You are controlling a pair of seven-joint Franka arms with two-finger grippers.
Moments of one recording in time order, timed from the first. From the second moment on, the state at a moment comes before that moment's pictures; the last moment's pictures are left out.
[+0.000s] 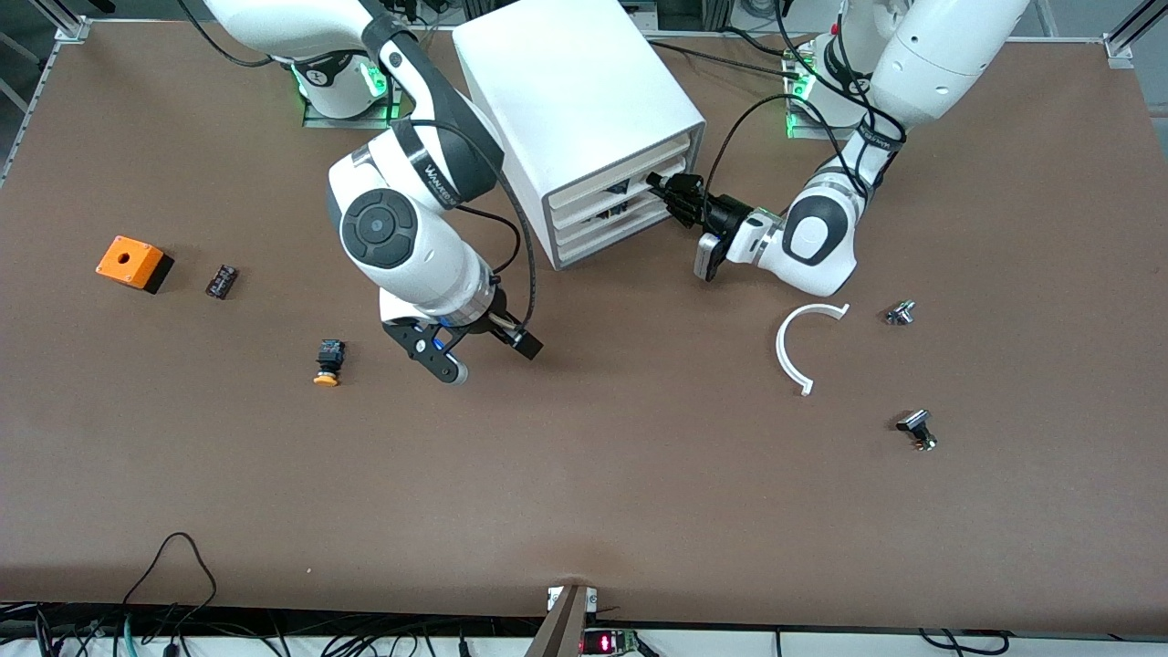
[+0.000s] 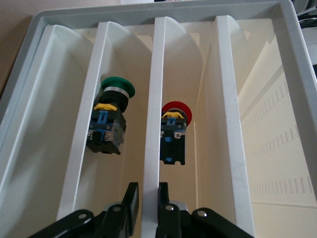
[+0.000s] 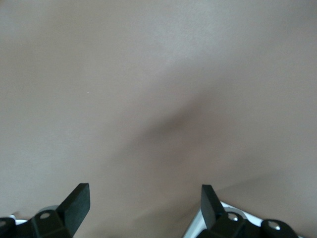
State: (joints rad) left arm -0.13 0.52 -0.24 -2.22 -1.28 1.66 1.14; right arm 0.48 0.63 0.11 -1.24 0.12 1.93 1.23
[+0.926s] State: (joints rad) left arm -0.05 0.52 -0.22 -2.14 -1.25 1.67 1.06; right arm 0.56 0.72 0.11 -1.06 0.12 1.99 1.44
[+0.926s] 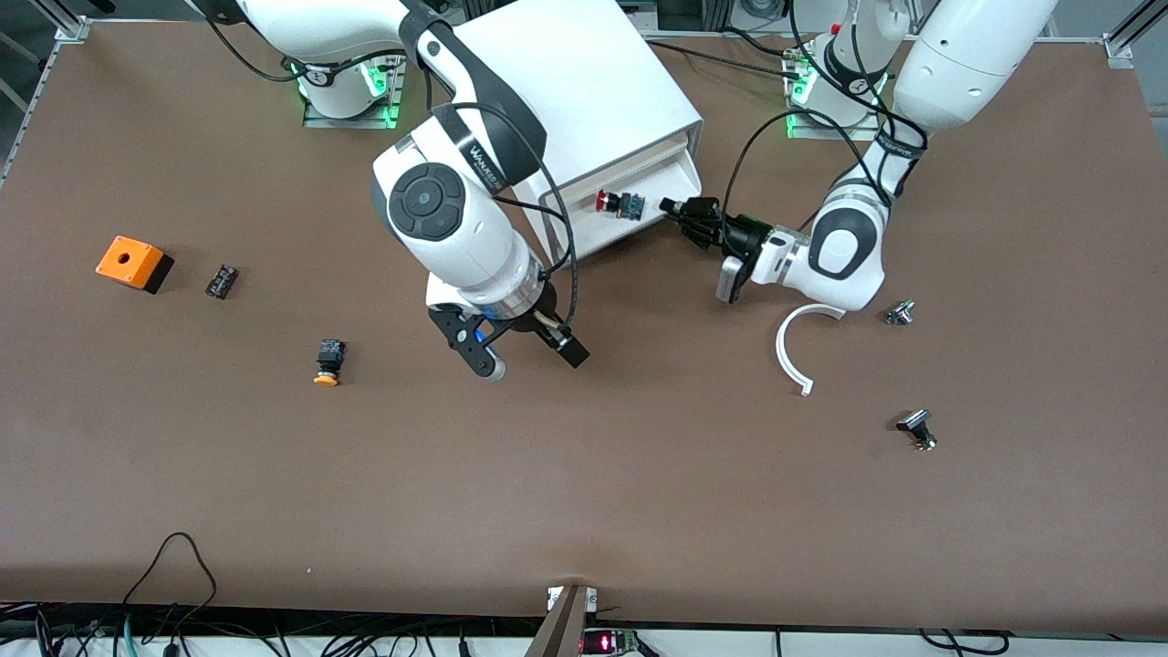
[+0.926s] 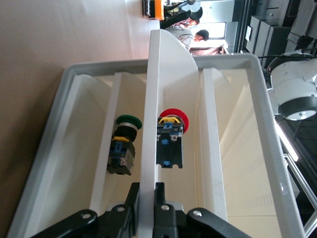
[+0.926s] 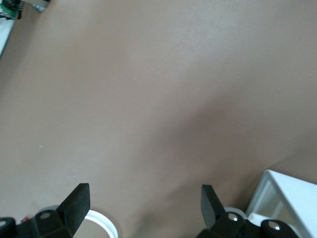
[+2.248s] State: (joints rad) left arm 0.08 0.63 -0.21 -1.89 -1.10 1.66 0.93; right arm 0.75 0.80 0.11 -1.06 0.13 2.23 1.73
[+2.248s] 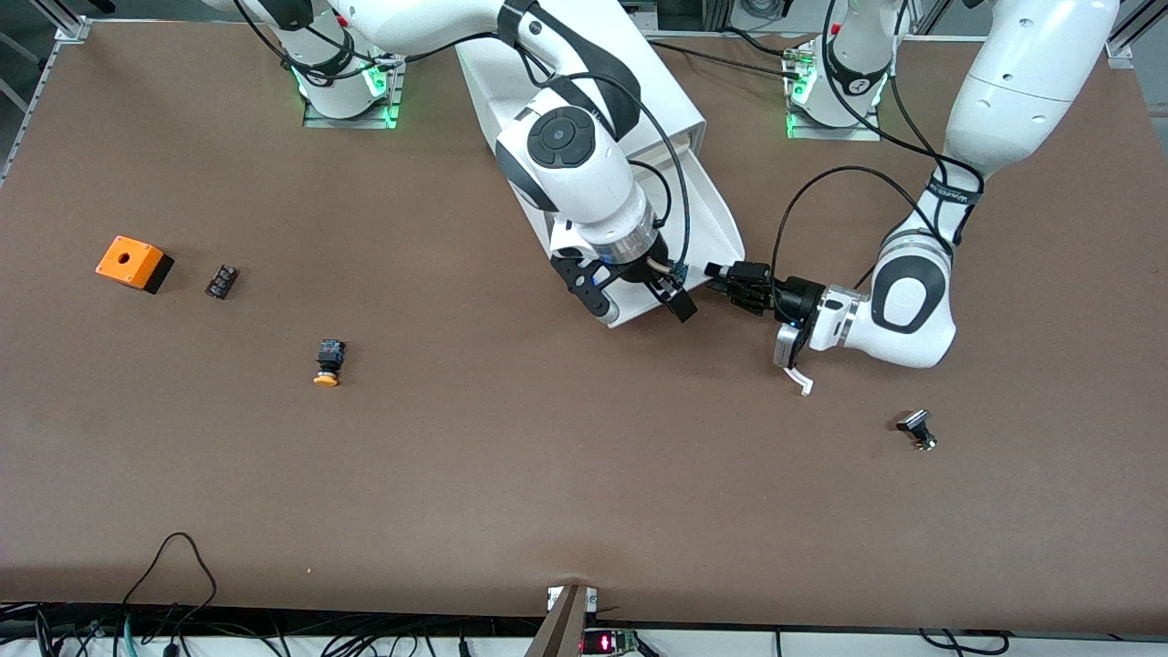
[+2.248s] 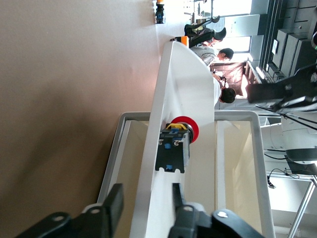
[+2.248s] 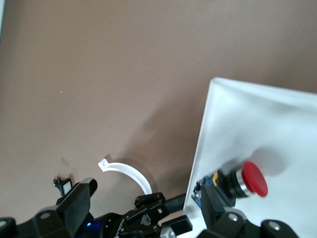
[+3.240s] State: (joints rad) left arm 0.10 0.47 -0.20 -1.41 -0.44 1.27 0.18; right arm 0.79 0.84 0.11 -1.06 0.13 2.13 2.31
